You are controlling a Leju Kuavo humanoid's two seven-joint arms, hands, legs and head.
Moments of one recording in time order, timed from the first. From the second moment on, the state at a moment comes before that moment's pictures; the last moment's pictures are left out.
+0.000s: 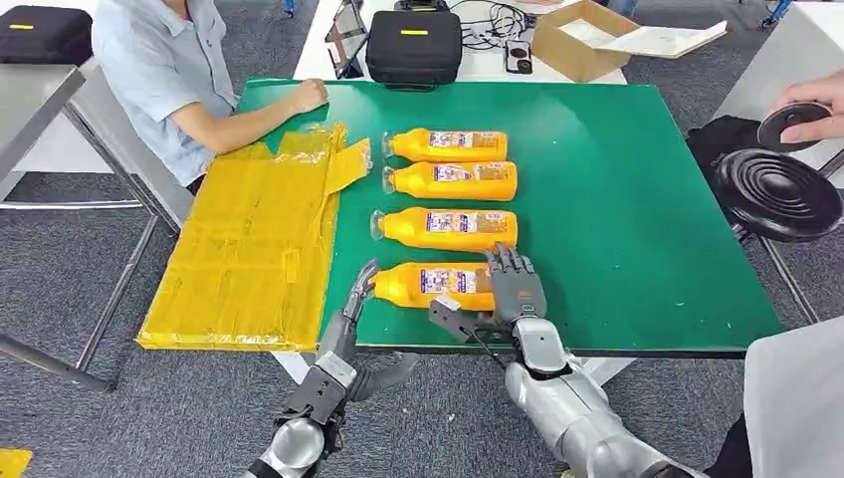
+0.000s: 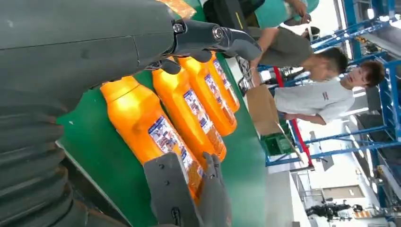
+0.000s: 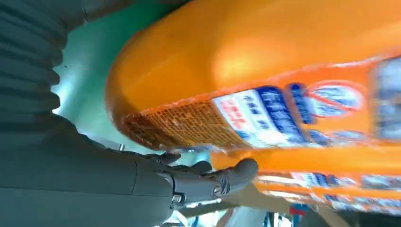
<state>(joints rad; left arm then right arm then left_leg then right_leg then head) -0.09 -0.20 -0.45 -1.22 -0.13 0.27 -0.57 -0.57 0.09 0.53 -0.53 1.09 -0.36 0.02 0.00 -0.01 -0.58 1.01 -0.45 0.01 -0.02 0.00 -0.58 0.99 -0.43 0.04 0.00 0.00</state>
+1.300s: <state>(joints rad) -0.03 -0.24 -0.31 -1.42 0.16 0.56 -0.67 -0.42 0.13 0.24 -0.61 0.52 -0.28 -0.58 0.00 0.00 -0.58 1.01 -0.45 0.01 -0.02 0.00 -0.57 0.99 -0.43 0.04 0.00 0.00</state>
